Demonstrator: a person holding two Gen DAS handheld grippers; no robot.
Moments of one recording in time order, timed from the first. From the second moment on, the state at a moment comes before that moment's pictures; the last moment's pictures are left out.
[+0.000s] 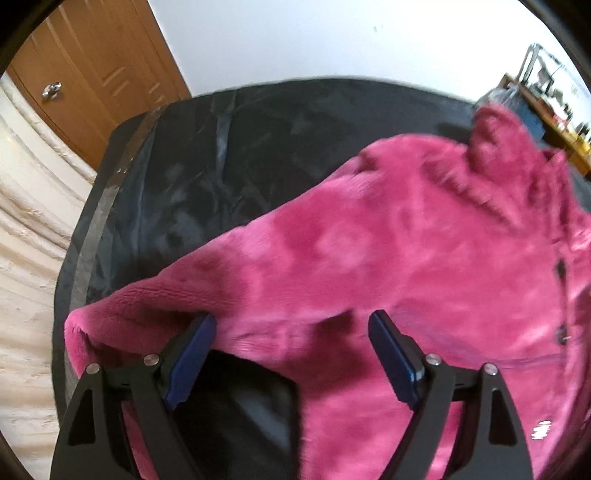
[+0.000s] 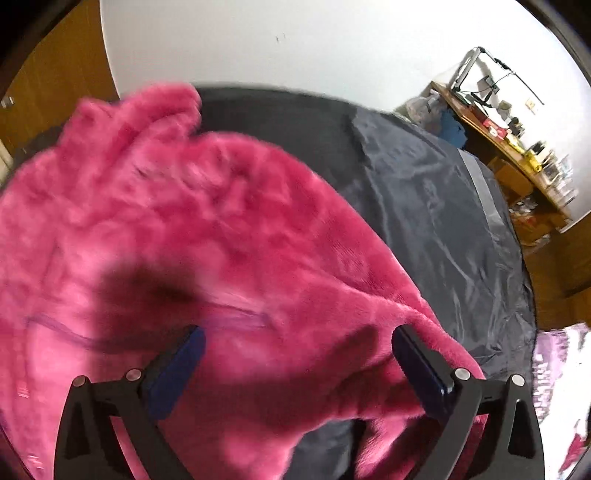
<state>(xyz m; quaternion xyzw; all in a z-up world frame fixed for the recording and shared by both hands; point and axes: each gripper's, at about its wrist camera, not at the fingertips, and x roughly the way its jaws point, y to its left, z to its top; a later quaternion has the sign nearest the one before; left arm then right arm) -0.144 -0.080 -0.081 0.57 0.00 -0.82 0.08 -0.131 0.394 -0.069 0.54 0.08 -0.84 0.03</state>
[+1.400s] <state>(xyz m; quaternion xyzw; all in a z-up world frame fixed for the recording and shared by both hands) -0.165 -0.008 -0.091 0.59 -0.06 -0.81 0.01 -0.156 0.343 -0.062 0.56 0.02 -0.82 0.10</state>
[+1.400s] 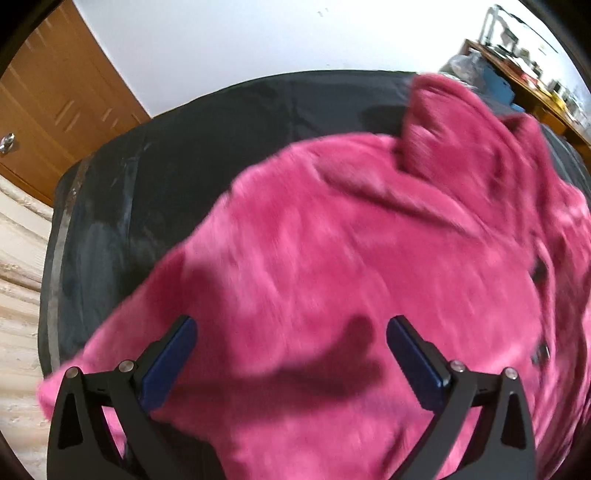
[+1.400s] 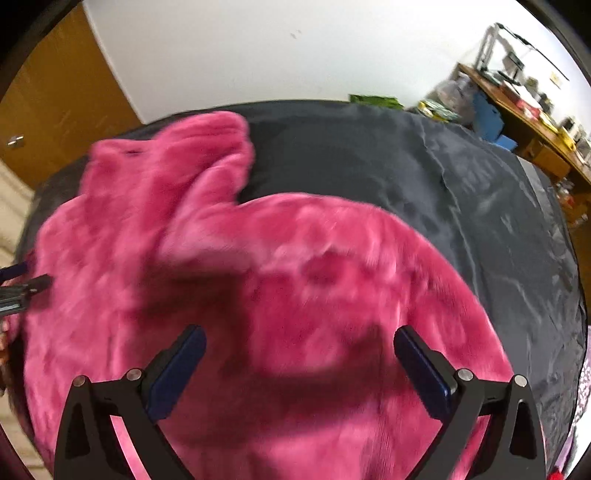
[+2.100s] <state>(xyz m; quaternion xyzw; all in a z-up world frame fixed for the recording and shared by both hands) 0.094 -0.013 -0.075 0.61 -0.01 -0.79 0.02 0.108 0.362 -0.035 0.54 0.05 -0.80 0.23</state>
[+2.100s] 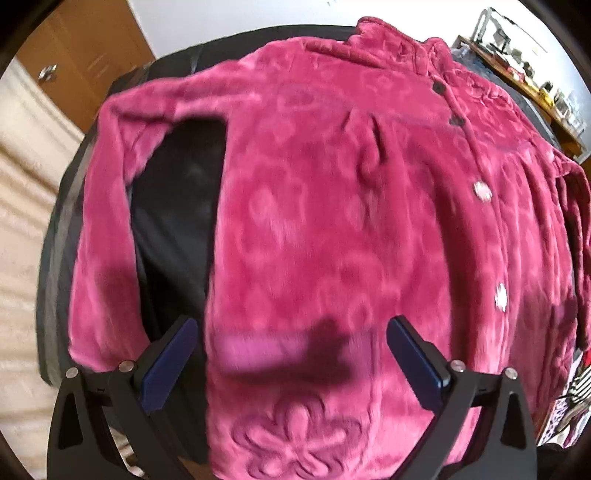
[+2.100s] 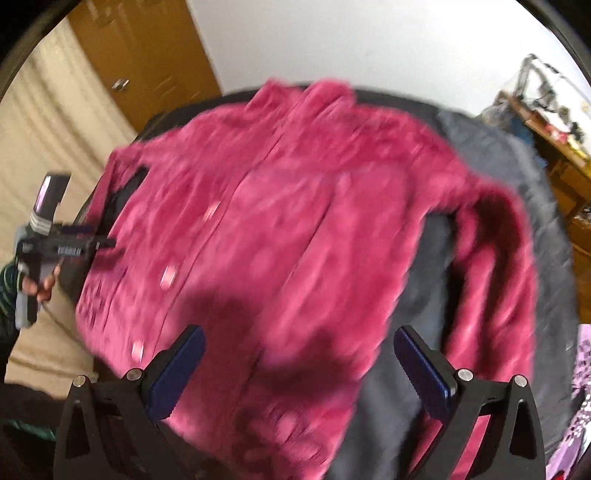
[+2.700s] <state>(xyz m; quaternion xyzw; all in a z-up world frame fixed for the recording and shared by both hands) 0.143 -0.032 -0.116 0.60 -0.08 -0.80 0.00 0.160 0.317 -0.124 0.57 0.20 -0.76 0.23</state>
